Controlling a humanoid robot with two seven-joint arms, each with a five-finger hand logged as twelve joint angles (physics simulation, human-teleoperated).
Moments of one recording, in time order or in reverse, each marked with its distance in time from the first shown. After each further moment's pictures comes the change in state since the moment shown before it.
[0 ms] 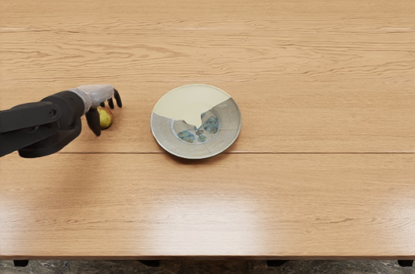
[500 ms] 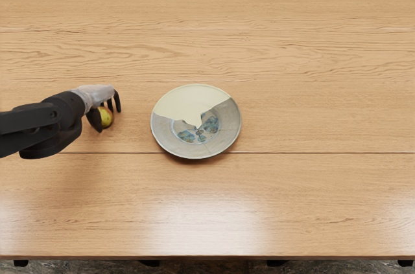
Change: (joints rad) left arm 0.003 -0.002 0.003 0.000 0.013 0.008 0.000; right arm 0.000 0.000 0.001 -0.009 0.000 0.000 0.000
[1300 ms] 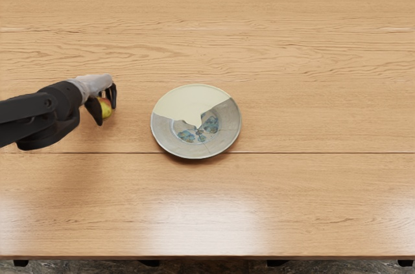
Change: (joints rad) left arm -0.018 0.015 -0.045 0.000 -0.028 0.004 0.001; right arm 0.000 0.000 0.000 -0.002 0.000 0.000 0.000
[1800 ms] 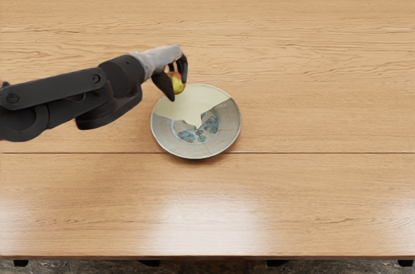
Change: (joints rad) left arm -0.032 -0.220 -0.212 -0.001 -0.022 0.001 -0.002; right arm 0.000 0.000 -0.001 0.000 0.000 0.000 0.000
